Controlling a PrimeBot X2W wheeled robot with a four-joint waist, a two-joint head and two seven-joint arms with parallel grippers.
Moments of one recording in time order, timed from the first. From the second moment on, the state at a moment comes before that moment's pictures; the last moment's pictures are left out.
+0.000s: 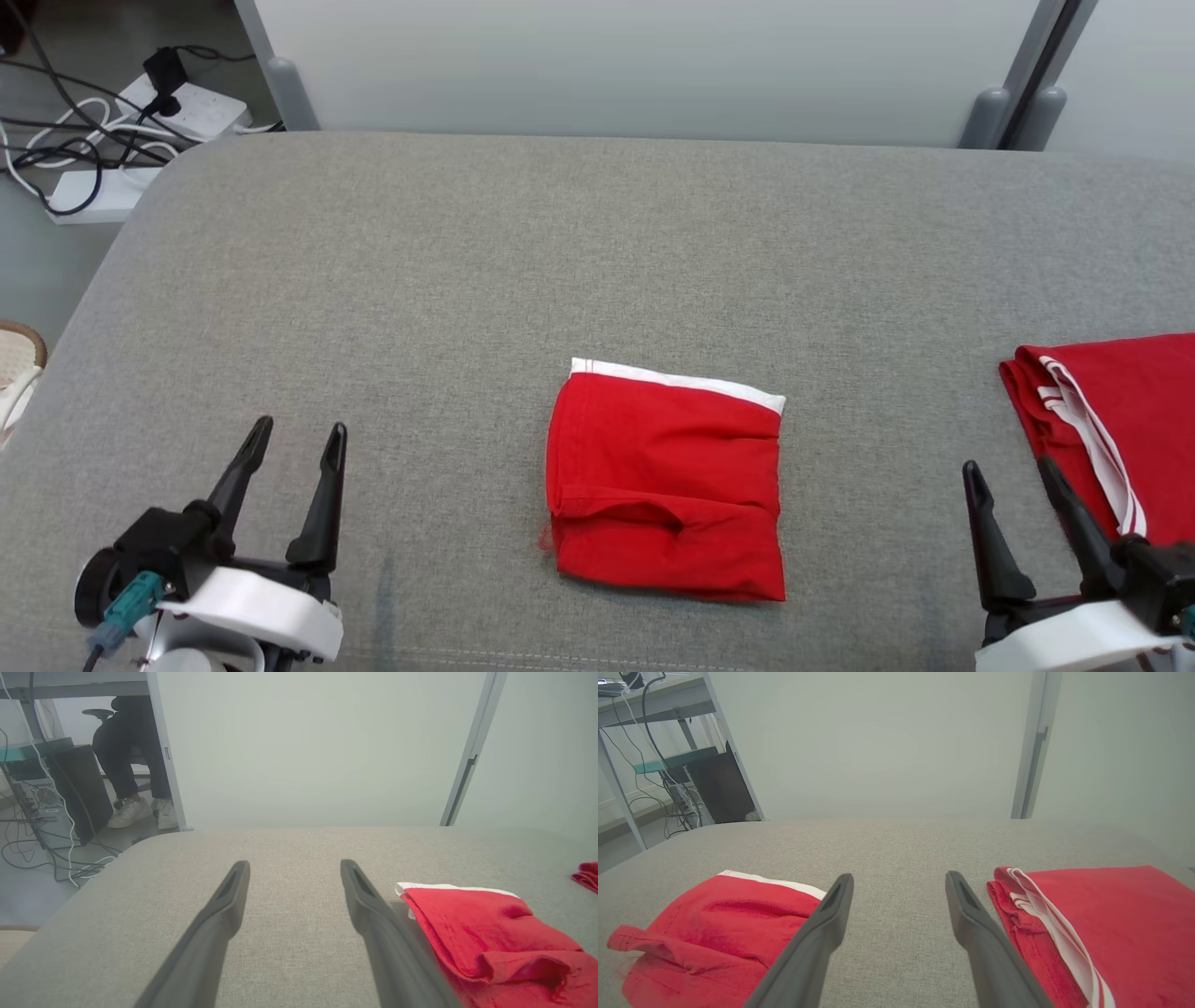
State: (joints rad) left arm -0.10 0.24 -0.15 0.23 -0.35 -0.07 -0.25; right arm 0.03 -0.12 0.01 0.09 0.23 0.13 -0.17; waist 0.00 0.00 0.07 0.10
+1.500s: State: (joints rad) left arm -0.11 0.22 -0.19 0.24 -0.36 -0.07 -0.25; right arm -0.36 -0.23 0.52 0.62 0.73 0.13 -0.07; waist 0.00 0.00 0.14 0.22
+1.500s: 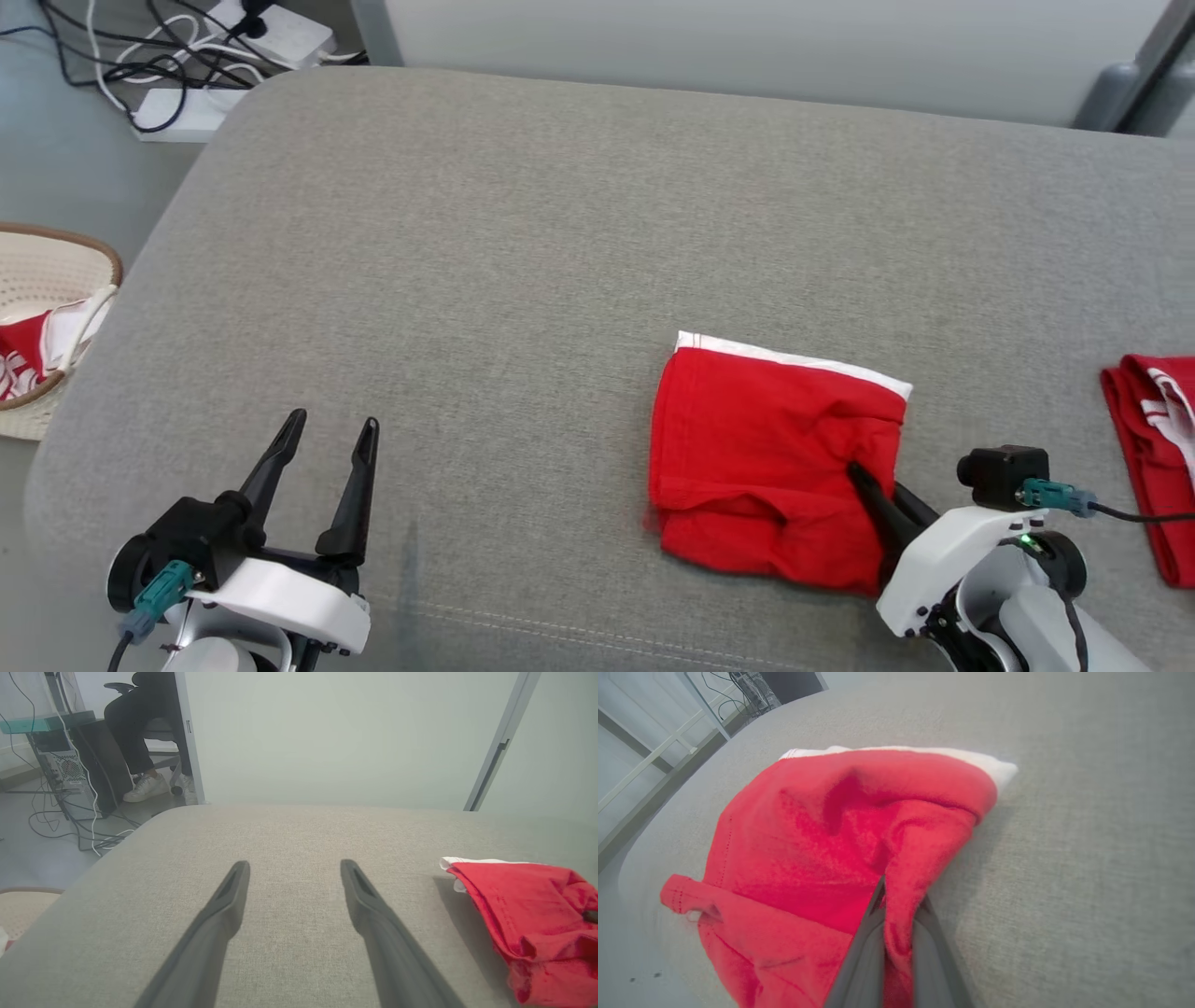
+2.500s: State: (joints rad) left arm -0.25 0.25 -0.21 0.16 -0.36 -0.08 -0.25; right arm -0.53 -0.70 0.41 0.15 0.39 0.13 0.22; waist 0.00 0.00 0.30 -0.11
